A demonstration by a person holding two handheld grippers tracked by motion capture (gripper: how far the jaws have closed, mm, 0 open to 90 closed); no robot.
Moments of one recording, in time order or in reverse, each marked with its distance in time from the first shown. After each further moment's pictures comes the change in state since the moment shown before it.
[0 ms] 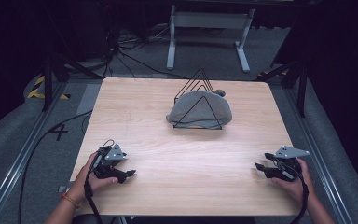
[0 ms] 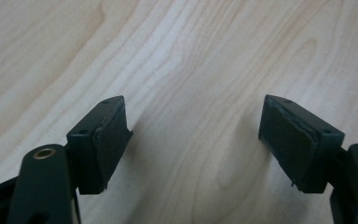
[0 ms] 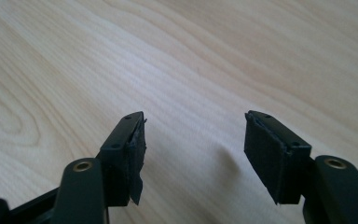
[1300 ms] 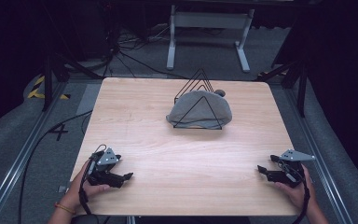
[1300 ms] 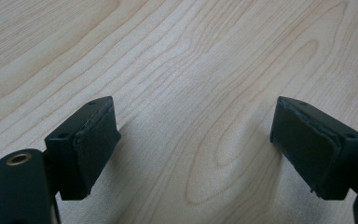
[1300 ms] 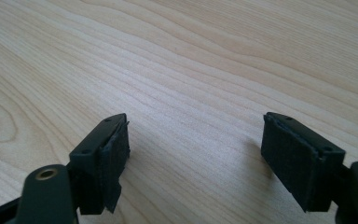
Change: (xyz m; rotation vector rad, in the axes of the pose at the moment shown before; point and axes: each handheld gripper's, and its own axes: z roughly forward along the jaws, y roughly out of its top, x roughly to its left) left arm -0.005 -0.018 -0.003 -0.075 0.034 -0.089; right arm -0.005 -0.019 0.000 -0.038 -0.025 0.124
